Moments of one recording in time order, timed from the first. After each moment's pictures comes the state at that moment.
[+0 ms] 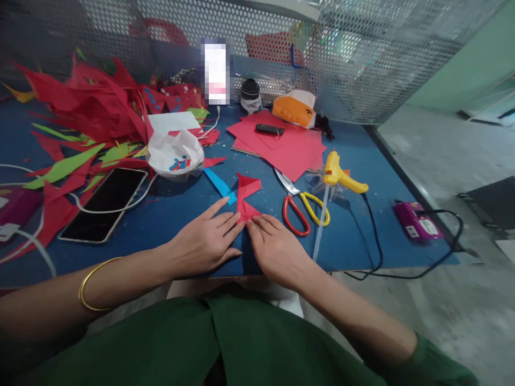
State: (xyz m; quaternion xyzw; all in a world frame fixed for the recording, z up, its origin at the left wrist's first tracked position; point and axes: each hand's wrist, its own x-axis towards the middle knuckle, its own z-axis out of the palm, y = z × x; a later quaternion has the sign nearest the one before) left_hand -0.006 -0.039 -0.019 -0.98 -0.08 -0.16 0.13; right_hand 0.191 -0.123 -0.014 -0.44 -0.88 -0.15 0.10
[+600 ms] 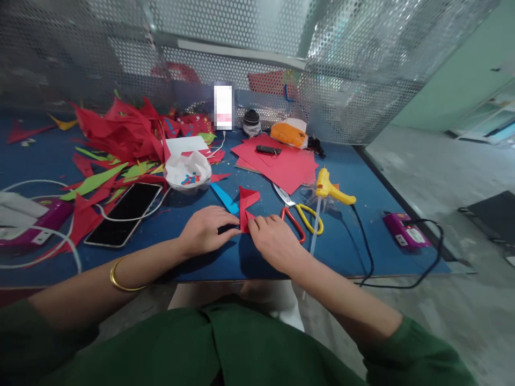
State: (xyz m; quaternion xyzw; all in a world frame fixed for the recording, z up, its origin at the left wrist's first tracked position) left_hand -0.009 -0.011 -0.026 -0.93 -0.22 -0.26 -0.15; right_hand 0.188 -0.100 -0.001 -0.50 -0.85 -0.14 -0.04
